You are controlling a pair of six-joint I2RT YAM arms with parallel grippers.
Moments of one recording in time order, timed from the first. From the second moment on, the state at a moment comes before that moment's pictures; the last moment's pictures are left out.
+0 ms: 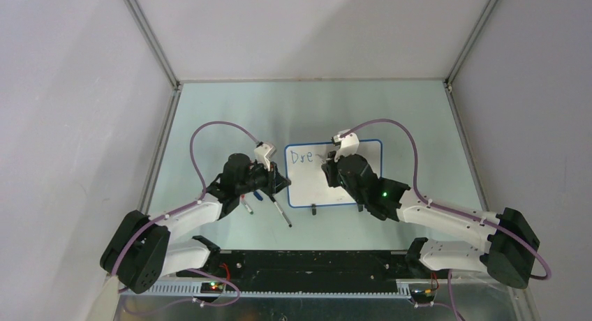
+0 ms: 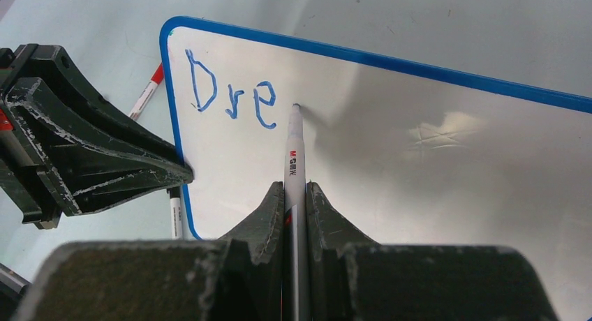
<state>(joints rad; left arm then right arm) -0.52 1.18 0.41 0.33 0.43 -0.26 0.98 1.15 0.76 -0.03 0.46 0.39</state>
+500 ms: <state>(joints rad) -0.52 1.18 0.41 0.33 0.43 -0.26 0.95 1.15 0.76 -0.05 0.36 0.39</state>
